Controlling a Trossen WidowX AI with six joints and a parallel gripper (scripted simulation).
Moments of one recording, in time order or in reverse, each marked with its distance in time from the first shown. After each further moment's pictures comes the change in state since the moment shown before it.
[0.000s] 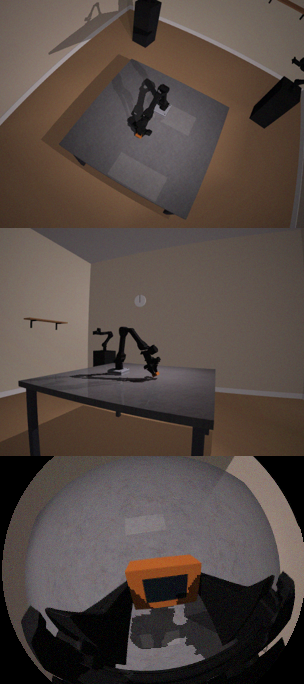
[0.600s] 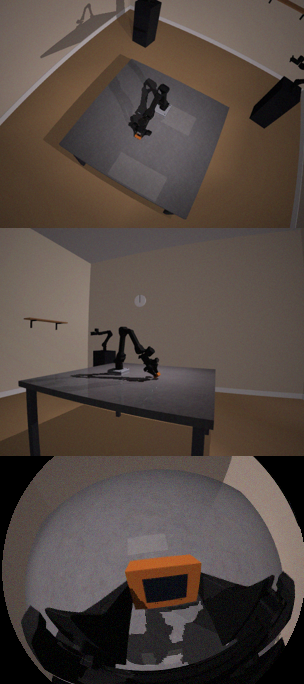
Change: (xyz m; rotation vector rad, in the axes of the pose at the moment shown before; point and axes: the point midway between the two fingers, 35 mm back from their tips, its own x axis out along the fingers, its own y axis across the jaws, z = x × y) arm 0.012 -0.001 0.000 -0.001 -0.200 -0.002
